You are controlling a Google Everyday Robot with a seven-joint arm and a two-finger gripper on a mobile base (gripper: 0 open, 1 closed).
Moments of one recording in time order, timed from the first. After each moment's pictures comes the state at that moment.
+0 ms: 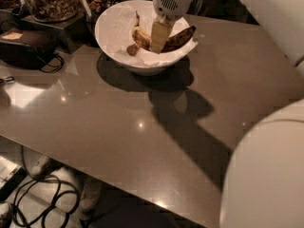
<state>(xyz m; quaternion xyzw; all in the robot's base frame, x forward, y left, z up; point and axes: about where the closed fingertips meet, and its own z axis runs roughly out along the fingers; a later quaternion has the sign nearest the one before) 0.642 -0.036 0.960 -0.58 0.80 0.01 0.17</state>
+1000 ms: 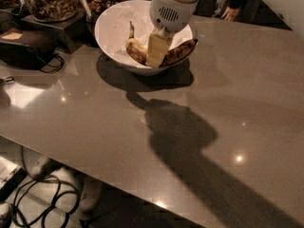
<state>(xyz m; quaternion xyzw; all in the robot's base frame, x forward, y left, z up) 0.567 -0.023 0.964 -0.59 0.79 0.02 0.16</state>
